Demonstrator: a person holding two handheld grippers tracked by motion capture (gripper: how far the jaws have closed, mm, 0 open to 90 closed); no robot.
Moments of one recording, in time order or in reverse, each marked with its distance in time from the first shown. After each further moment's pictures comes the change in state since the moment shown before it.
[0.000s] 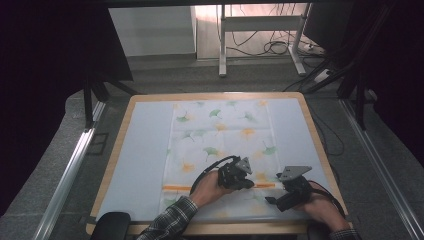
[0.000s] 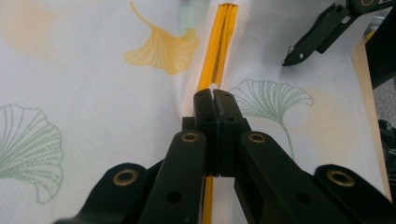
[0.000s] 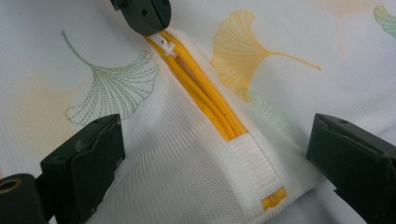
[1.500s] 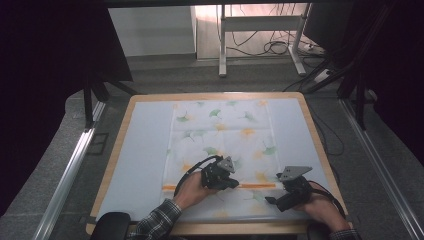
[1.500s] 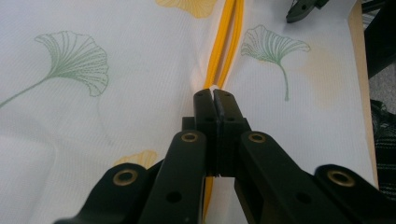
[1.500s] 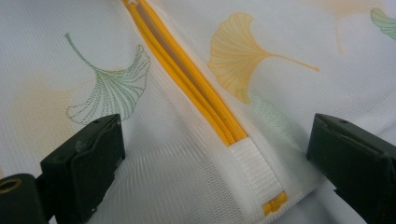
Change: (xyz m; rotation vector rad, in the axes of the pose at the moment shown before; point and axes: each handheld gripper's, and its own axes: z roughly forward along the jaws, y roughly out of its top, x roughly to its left) left arm 0.001 -0.033 -0.033 -0.001 0.027 -0.059; right arm 0.000 -0.001 0.000 -0.007 -0.003 0.003
